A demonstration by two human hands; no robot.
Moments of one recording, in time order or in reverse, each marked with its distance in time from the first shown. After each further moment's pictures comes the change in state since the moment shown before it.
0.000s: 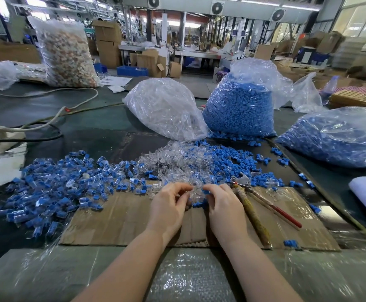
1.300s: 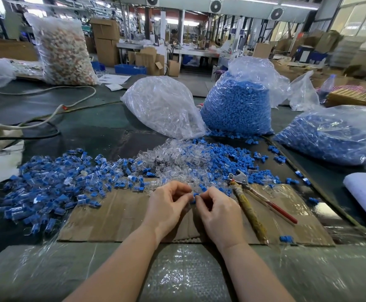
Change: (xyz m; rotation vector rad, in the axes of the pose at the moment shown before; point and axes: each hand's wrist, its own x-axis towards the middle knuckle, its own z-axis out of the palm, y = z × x) left_hand -0.001 -0.001 -0.002 -0.281 -0.102 -0.079; right_hand -0.015 0.001 0.002 0.157 0.063 -0.054
